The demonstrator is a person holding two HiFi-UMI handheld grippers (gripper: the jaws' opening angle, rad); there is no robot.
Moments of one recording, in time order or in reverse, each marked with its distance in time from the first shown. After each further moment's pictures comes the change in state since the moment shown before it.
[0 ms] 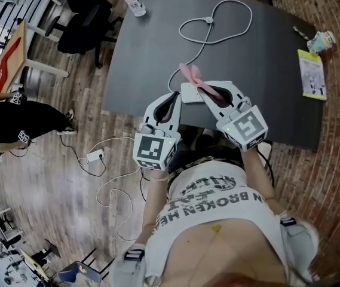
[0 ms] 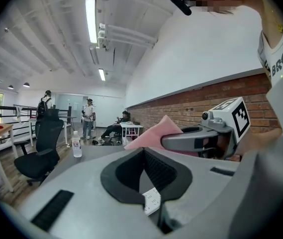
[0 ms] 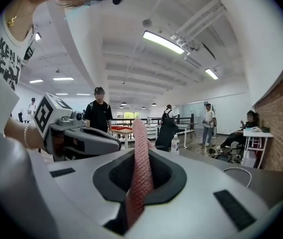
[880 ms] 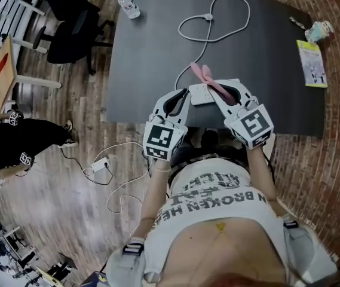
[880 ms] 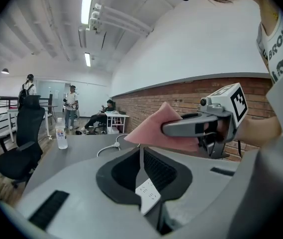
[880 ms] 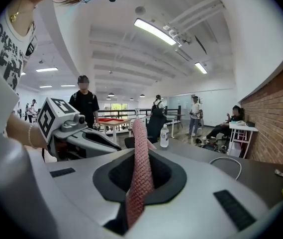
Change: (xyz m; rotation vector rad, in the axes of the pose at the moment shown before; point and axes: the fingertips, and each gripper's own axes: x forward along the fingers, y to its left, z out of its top) left arm 0.032 0.044 -0.044 0.010 0.120 -0.218; right arm 0.040 -0.014 -0.027 0.045 0.123 -0.158
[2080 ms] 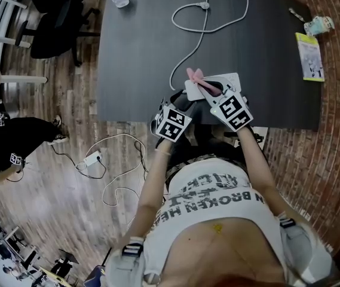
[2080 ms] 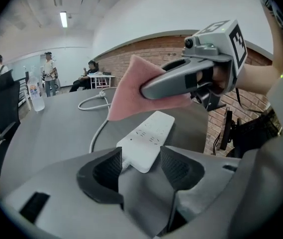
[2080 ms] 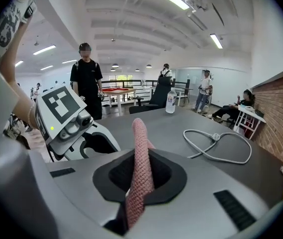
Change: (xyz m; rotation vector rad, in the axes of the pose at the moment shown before) left arm 0.072 0.002 -0.187 0.063 0.456 -0.175; right arm 0.070 -0.009 -0.132 -0.054 0.362 0.068
